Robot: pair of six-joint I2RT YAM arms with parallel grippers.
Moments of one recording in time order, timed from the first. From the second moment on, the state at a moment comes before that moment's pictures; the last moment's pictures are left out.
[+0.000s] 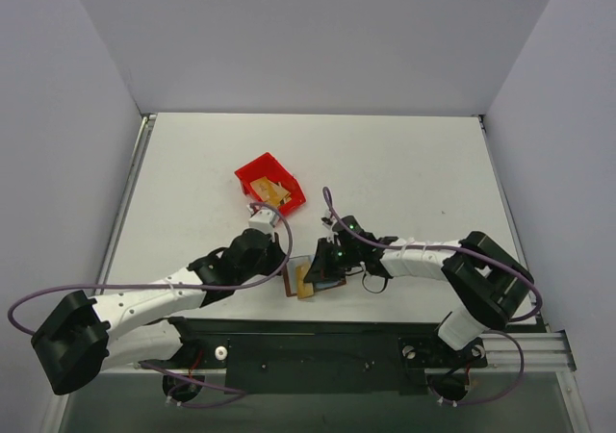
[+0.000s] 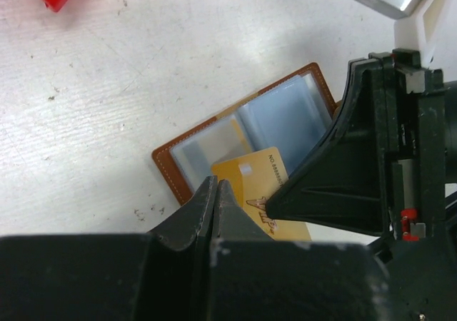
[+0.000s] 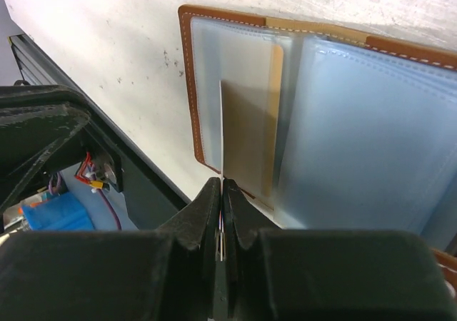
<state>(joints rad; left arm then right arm) -0.89 1.09 0.52 -0.03 -0.20 -0.63 0.81 1.57 0.62 0.13 -0.39 0.88</state>
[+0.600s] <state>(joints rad) -0.89 1.24 0.46 0.05 -0.17 -0.66 0.81 1.58 0.69 0.09 -0.39 0.84</state>
